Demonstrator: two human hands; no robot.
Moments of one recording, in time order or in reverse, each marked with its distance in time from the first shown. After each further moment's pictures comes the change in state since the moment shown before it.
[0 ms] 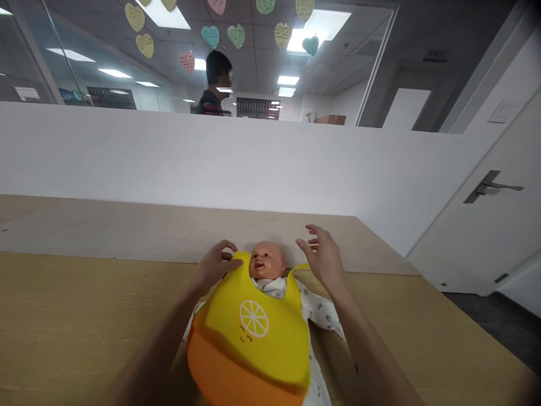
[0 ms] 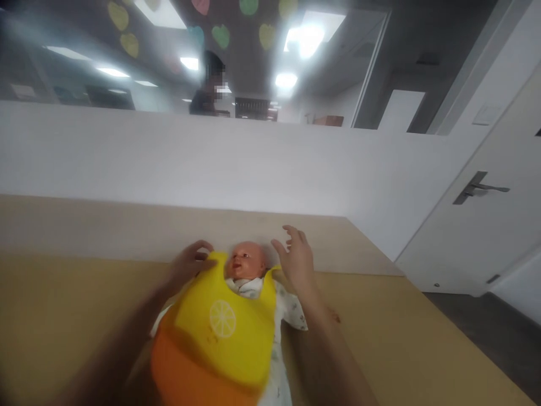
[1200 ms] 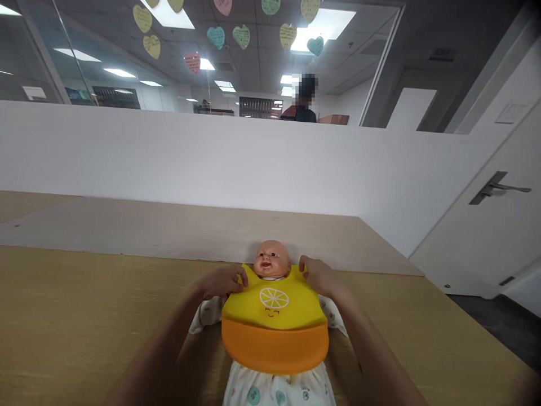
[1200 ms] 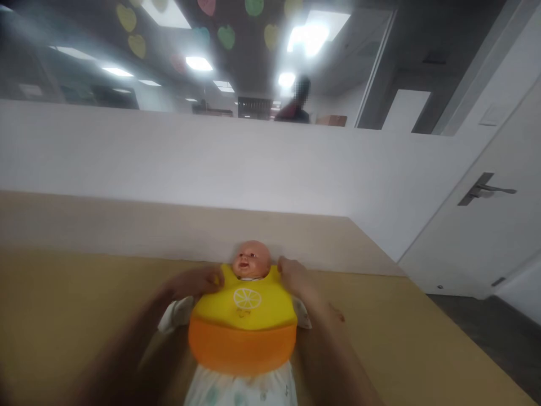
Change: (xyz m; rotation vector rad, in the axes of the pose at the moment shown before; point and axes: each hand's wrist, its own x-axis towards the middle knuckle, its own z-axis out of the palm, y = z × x) left_hand -0.014 -0.003 0.000 0.341 -0.424 -0.187; right_hand -0.015 0.020 0.009 -0.349 -0.788 0.139
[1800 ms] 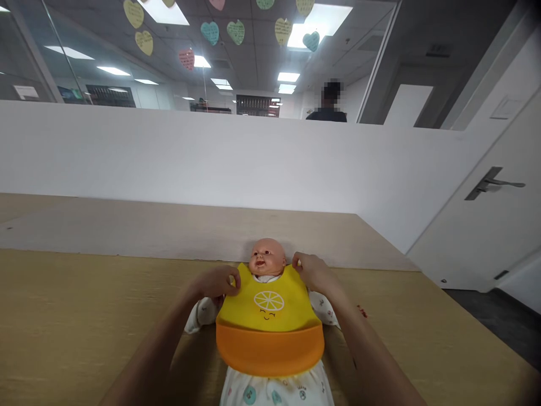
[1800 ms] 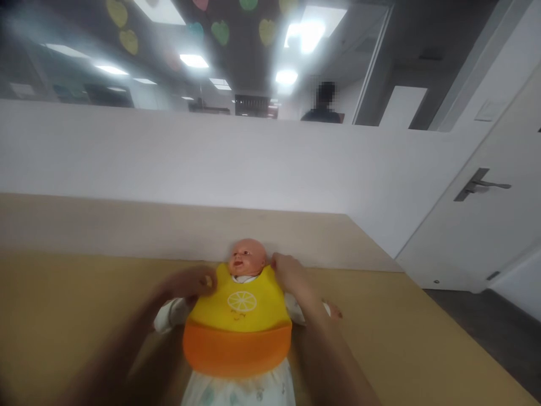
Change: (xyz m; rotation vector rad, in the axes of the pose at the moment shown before) left_hand 0.000 -0.004 -0.007 0.254 -0.039 -0.070; right_hand -0.001 -0.011 0.006 0.003 0.111 -0.040
